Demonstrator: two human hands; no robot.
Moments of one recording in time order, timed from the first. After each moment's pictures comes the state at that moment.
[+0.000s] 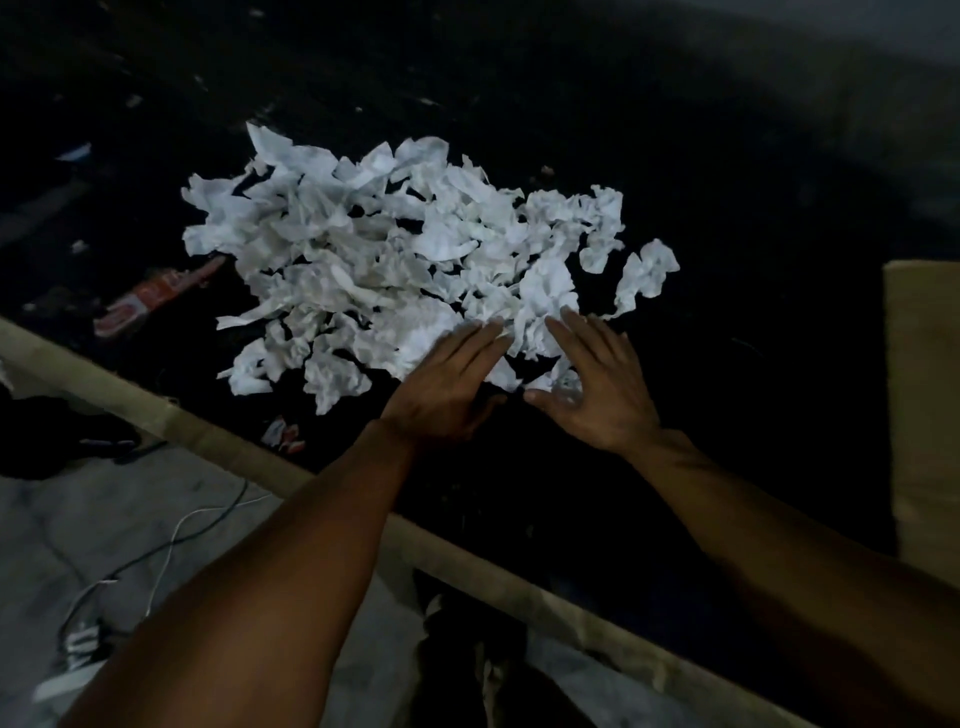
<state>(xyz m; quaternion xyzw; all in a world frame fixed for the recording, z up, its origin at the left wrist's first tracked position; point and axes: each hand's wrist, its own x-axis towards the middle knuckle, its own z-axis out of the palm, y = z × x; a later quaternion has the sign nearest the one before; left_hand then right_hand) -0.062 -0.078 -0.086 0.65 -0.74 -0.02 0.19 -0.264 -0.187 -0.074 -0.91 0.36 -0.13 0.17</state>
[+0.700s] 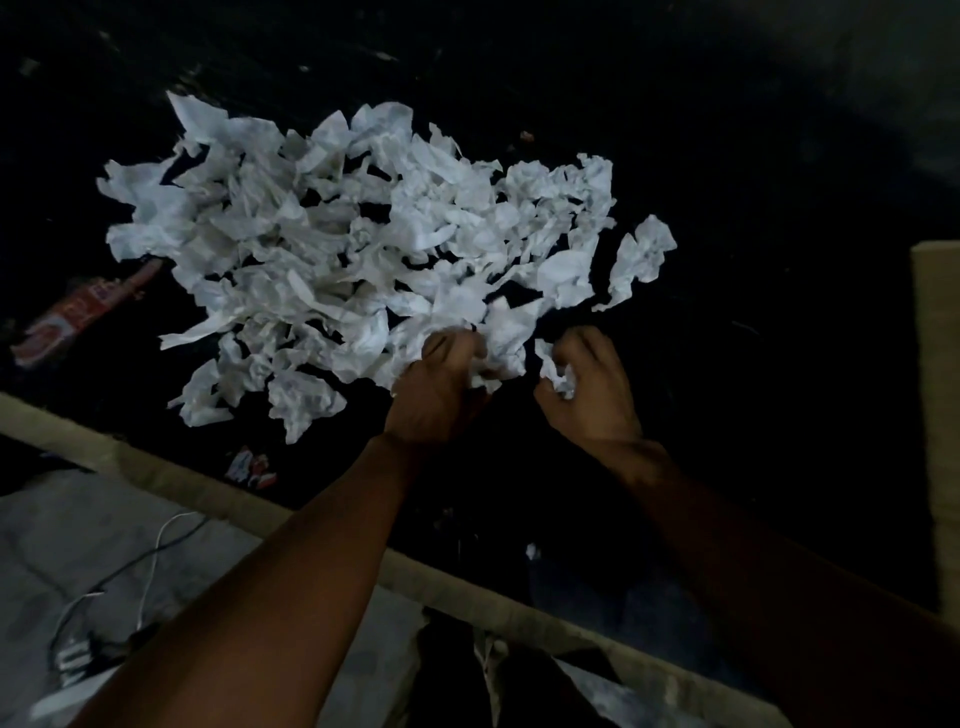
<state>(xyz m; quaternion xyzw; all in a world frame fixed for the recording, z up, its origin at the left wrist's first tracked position) -0.066 -0.109 -0.100 0.71 -0.63 -0.12 0.28 -0.247 -0.188 -0.097 -0.83 0.42 -0.26 0.25</state>
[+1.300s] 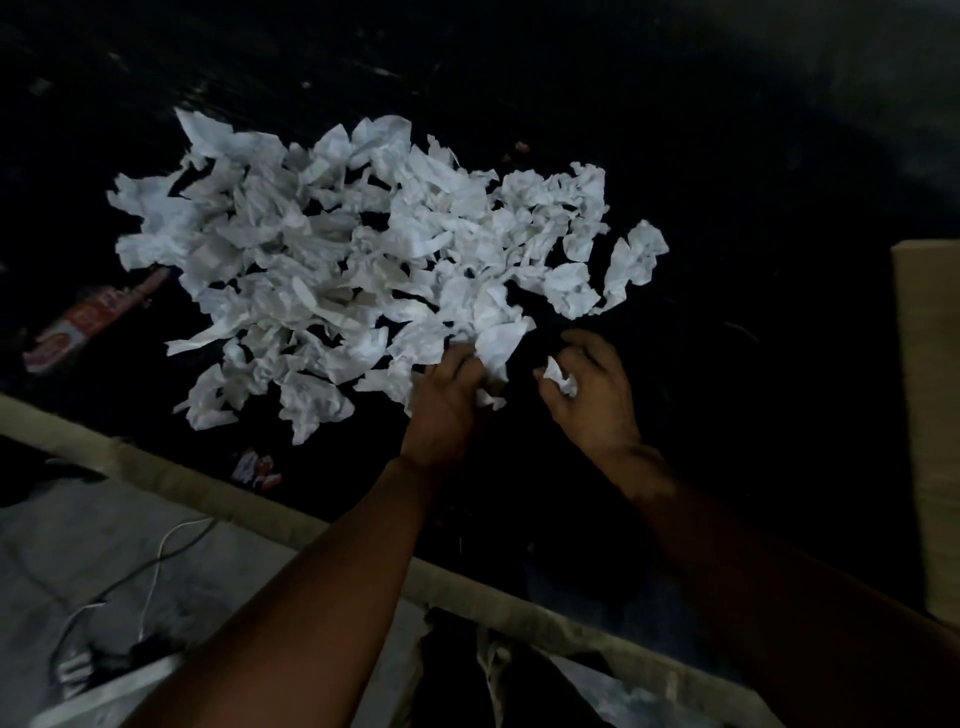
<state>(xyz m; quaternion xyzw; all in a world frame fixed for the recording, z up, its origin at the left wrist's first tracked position) -0.087 -0.100 -0.103 0.73 -0.61 -0.10 0.30 -0.250 -0.184 -0.103 -0.82 0.46 -0.25 0.21</state>
